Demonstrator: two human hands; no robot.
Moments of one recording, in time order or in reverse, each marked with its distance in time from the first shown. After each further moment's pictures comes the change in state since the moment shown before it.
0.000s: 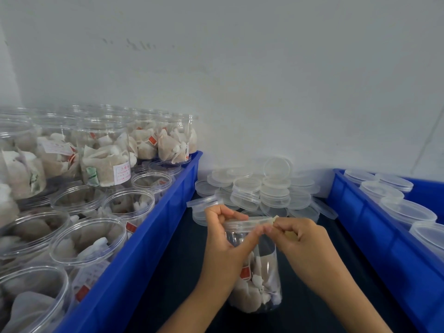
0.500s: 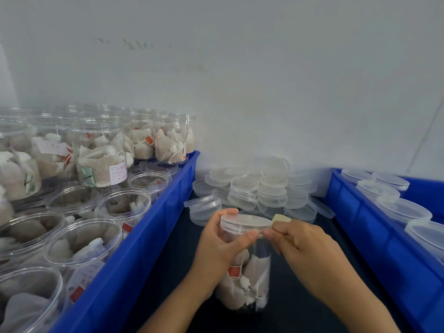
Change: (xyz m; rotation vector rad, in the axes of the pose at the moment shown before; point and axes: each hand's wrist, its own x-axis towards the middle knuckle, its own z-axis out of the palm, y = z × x) left_hand 0.008 -0.004 -0.012 -0.122 -0.150 -0.183; right_hand -0.006 0.001 -0.015 -0.348 -0.078 -0.097
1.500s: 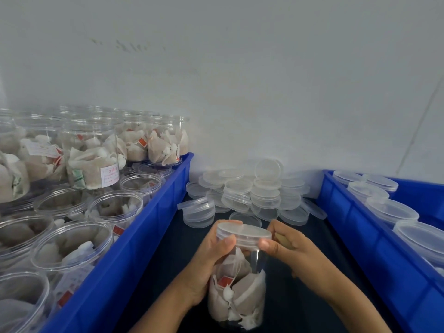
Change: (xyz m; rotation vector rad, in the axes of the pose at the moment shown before) left_hand -0.003 -0.010 -0.012 -0.164 -0.266 -0.192; right_hand 0.005 0.027 0.014 0.587 -0.152 0.086
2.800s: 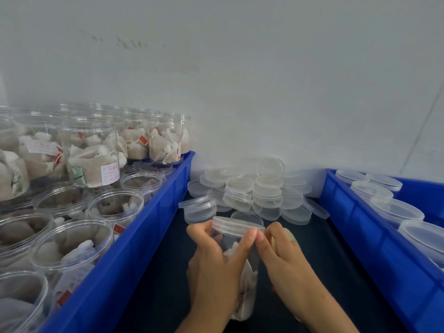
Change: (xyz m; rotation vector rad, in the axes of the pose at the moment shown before) left_hand -0.018 0.006 0.046 0.569 0.671 0.177; right_hand -0.011 -0.023 0.039 -0.009 0.208 0.155
